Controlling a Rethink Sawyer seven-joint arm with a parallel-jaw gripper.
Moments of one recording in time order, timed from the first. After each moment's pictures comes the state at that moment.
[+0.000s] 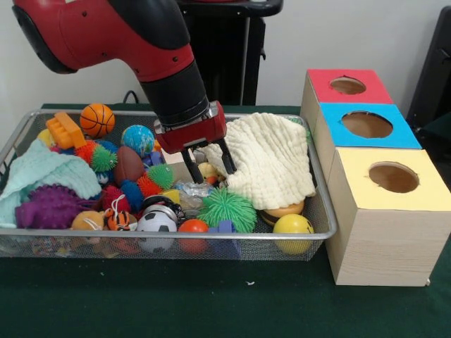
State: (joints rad) arm -0.88 -0.43 0.61 1.77 -0.45 0.46 1.57
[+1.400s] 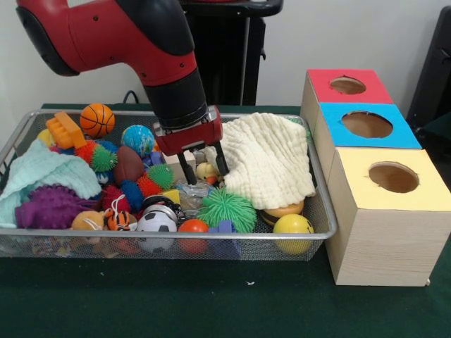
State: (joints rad) arm -0.87 -0.42 0.59 1.77 -0.58 0.46 1.57
